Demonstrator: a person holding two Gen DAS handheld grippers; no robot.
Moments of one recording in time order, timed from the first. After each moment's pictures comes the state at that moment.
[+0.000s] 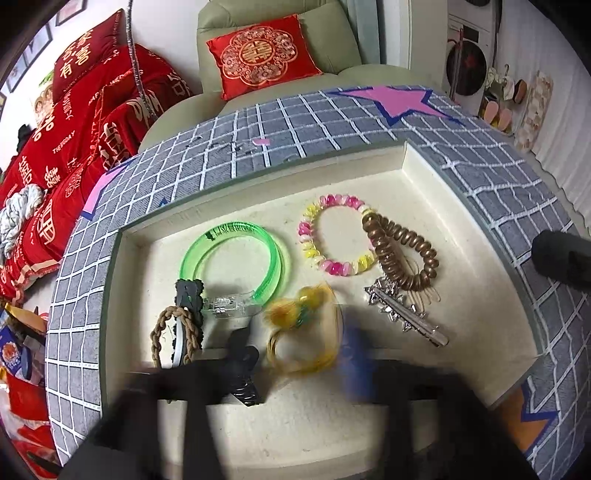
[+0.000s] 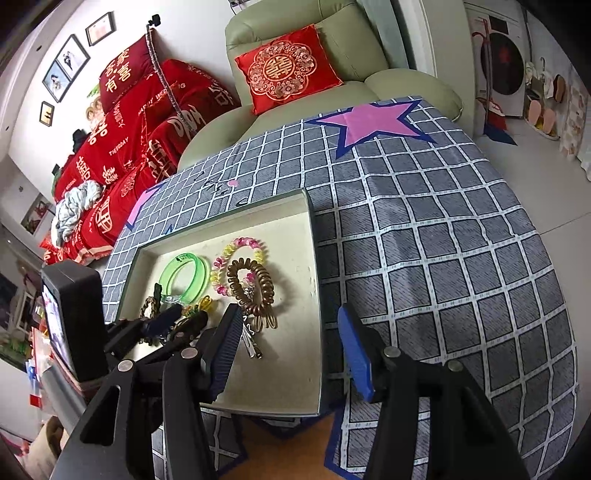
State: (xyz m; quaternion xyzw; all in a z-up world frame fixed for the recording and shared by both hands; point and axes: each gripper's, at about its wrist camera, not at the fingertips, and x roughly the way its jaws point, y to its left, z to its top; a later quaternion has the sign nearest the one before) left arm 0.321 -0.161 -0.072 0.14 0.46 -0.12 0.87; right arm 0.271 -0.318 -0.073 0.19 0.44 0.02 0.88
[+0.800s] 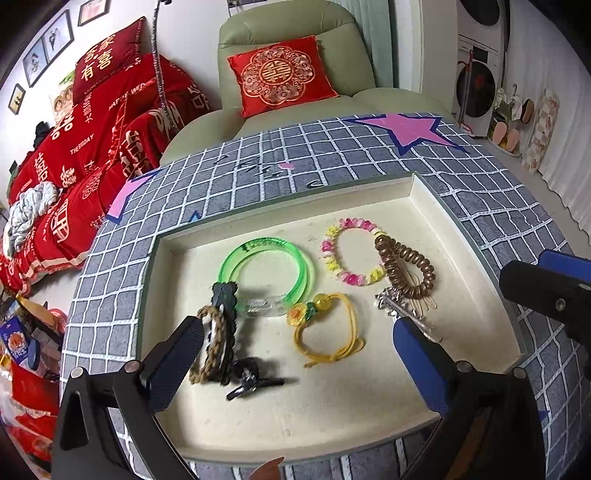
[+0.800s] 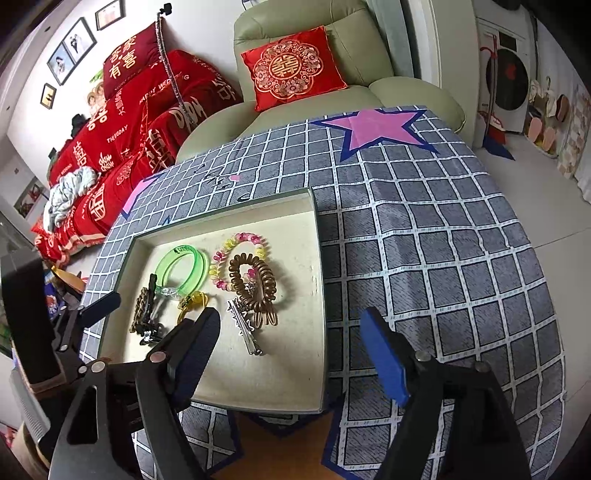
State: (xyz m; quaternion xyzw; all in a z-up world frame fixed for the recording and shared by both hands) left arm 0.304 -0.143 -0.047 0.13 0.44 -0.11 0.88; right arm 0.269 -0.305 -0.069 0.15 0.45 0.01 0.88
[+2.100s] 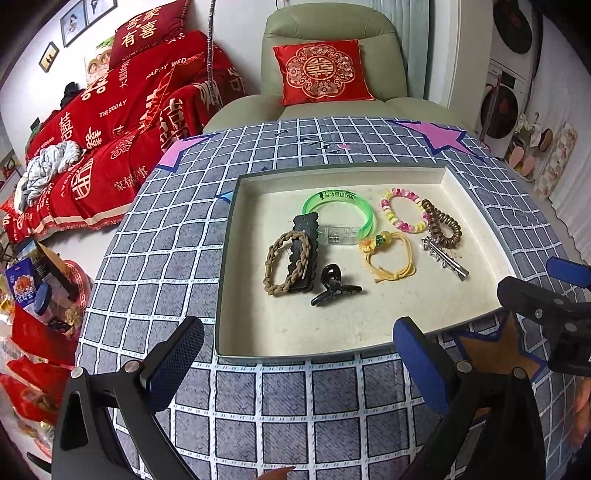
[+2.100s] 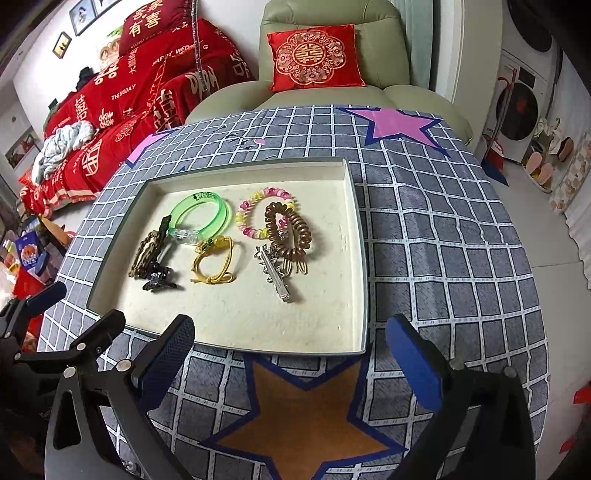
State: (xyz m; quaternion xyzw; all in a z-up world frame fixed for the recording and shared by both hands) left arm 0.254 -0.065 -0.037 0.07 0.45 -0.07 0.89; right arm 0.239 -0.249 -0.071 0.06 0.48 0.01 0.88
